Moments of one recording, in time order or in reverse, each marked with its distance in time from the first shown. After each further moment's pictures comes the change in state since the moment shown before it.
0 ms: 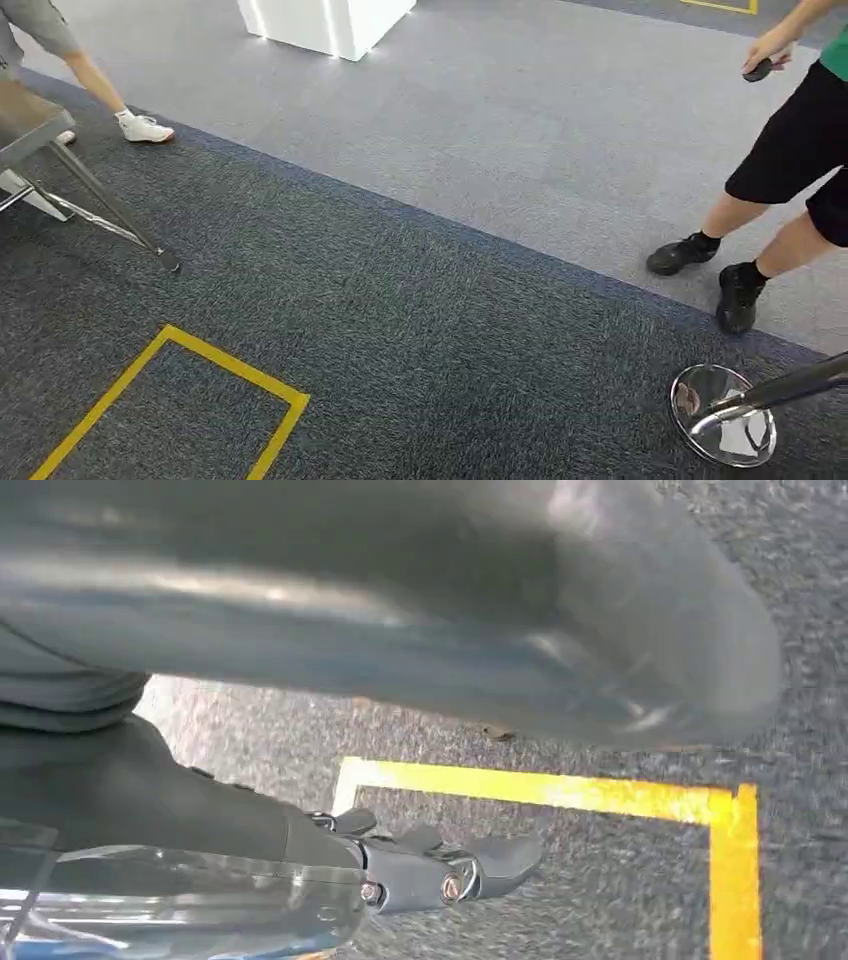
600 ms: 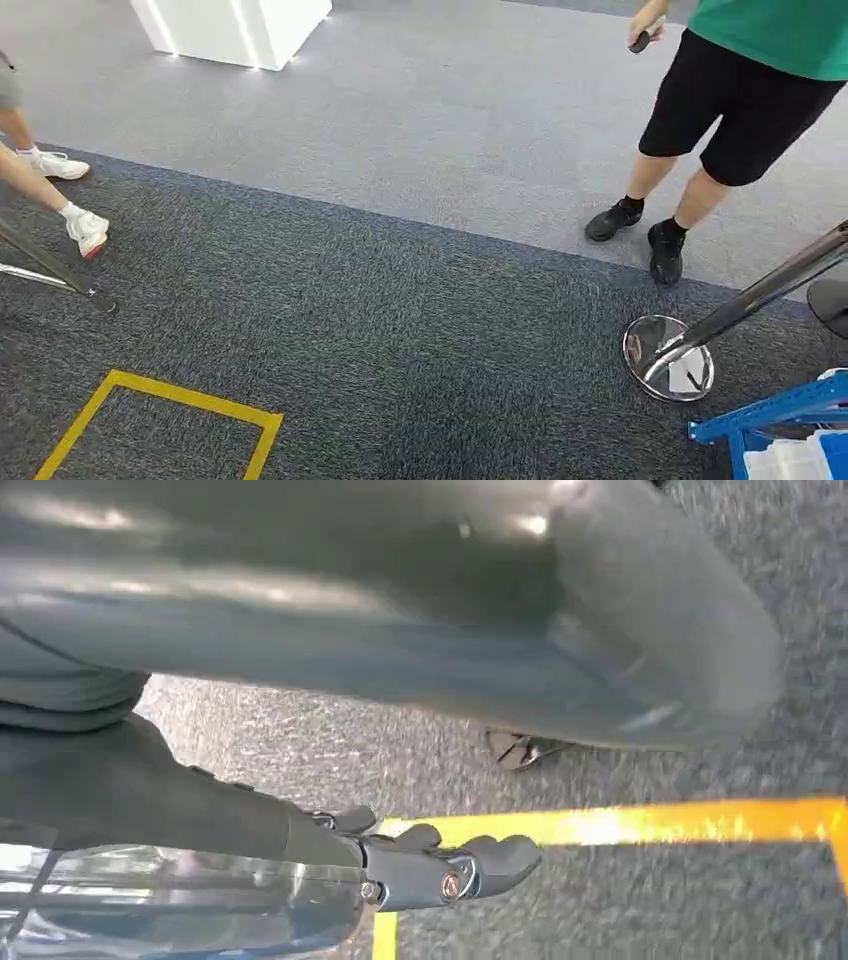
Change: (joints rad) left arm 0.004 0.004 0.000 0.000 0.007 0.012 -0.021; right arm 0.009 0.005 0.000 0.001 -0.006 0.016 -0.006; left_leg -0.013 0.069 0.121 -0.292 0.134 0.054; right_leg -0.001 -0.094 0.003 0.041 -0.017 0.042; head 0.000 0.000
